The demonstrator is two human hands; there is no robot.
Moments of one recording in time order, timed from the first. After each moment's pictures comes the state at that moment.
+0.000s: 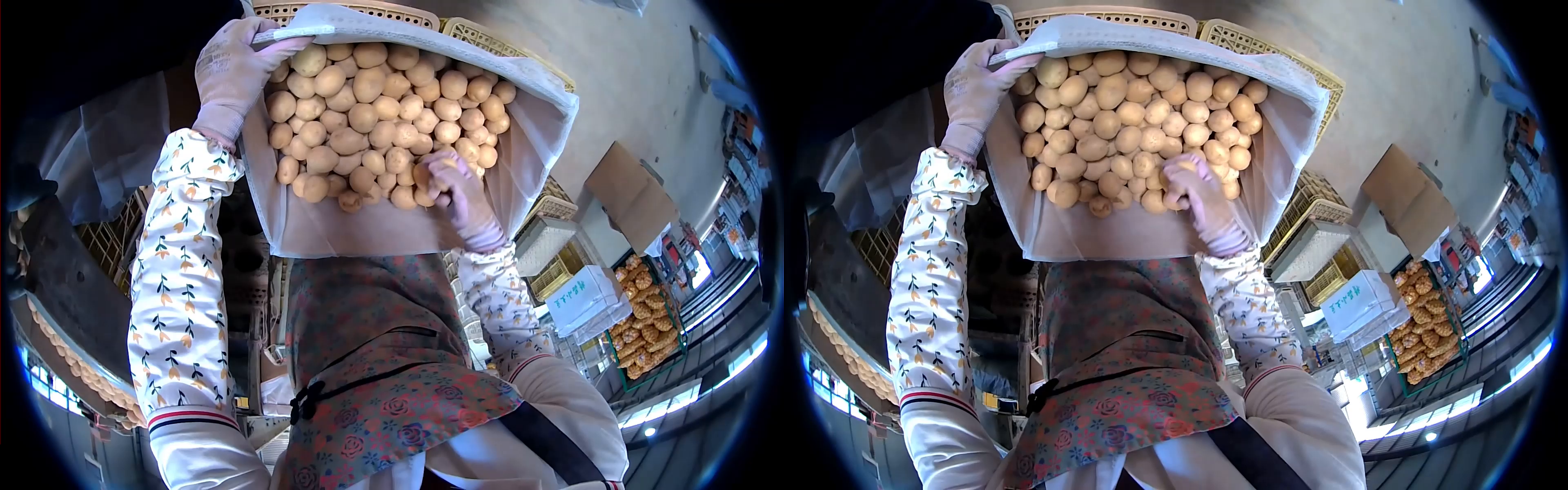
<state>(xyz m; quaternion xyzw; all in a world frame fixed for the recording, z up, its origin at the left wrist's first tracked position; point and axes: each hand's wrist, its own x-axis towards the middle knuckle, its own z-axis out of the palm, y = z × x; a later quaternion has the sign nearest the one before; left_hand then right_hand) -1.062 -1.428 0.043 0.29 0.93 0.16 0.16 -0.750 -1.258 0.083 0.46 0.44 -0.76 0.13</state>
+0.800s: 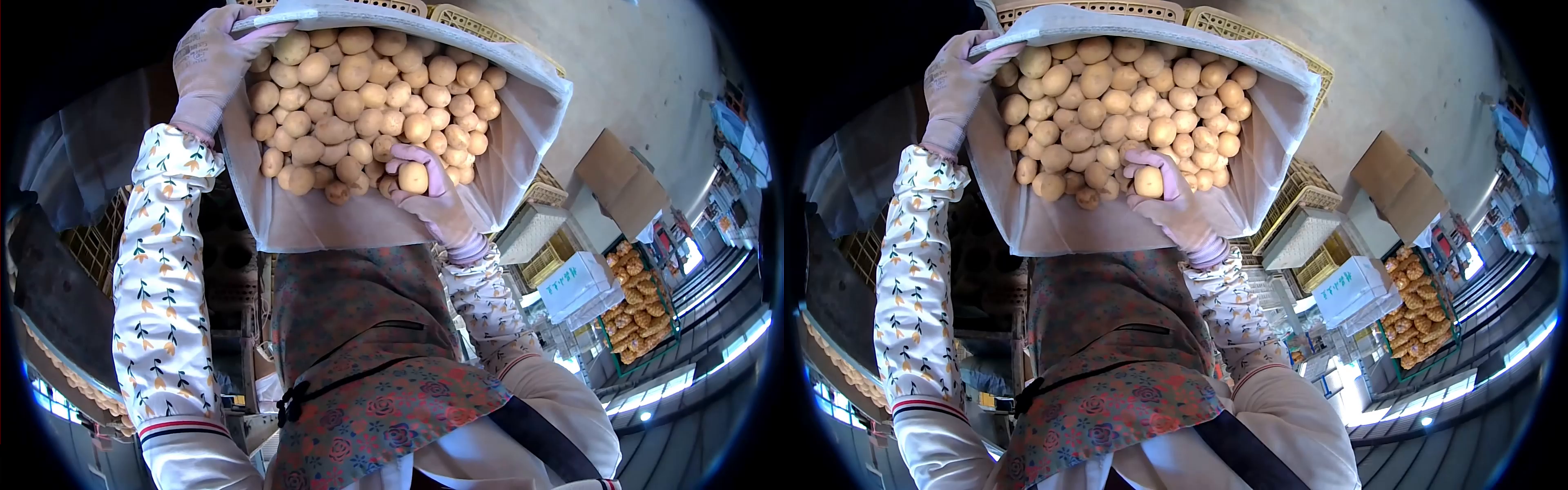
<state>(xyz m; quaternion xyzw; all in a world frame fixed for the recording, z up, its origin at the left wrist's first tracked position) -1.065 -1.435 0.031 0.29 0.93 0.17 0.15 -0.756 -1.283 0.103 0.40 0.38 -0.82 0.14</state>
